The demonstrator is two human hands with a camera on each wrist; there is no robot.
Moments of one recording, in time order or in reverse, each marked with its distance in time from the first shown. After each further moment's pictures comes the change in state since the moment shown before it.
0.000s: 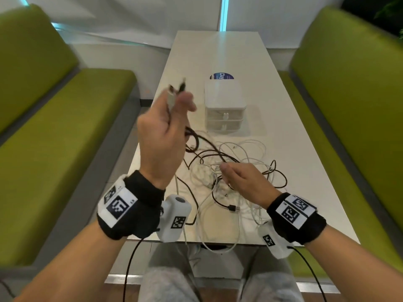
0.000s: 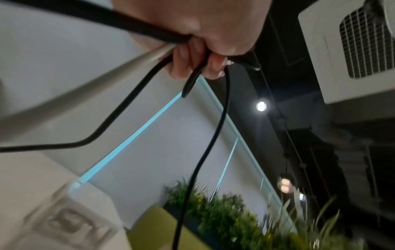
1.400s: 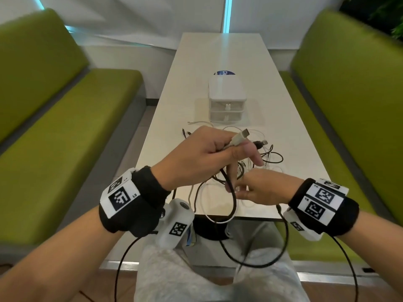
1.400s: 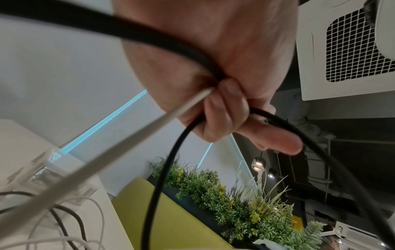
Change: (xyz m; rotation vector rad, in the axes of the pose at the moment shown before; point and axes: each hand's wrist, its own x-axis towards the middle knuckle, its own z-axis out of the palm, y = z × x) left_hand -0.046 0.070 -0.013 -0.201 -0.930 -0.203; right_hand -0.057 -0.034 -0.017 -0.659 -0.560 0.030
